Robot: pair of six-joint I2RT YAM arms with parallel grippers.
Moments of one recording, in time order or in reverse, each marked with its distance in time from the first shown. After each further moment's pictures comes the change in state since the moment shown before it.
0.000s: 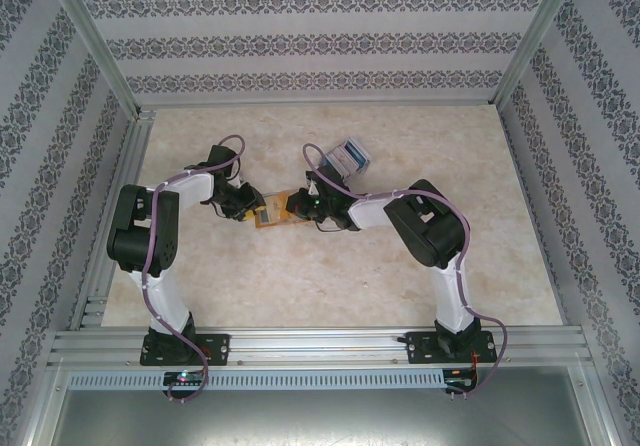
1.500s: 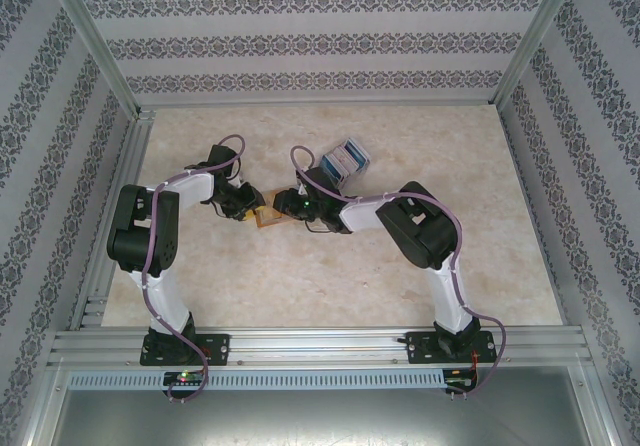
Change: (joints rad) left arm -0.002 0.000 0.006 -0.003 -0.008 -0.003; right arm 0.053 0.030 0.044 0.053 0.077 -0.019
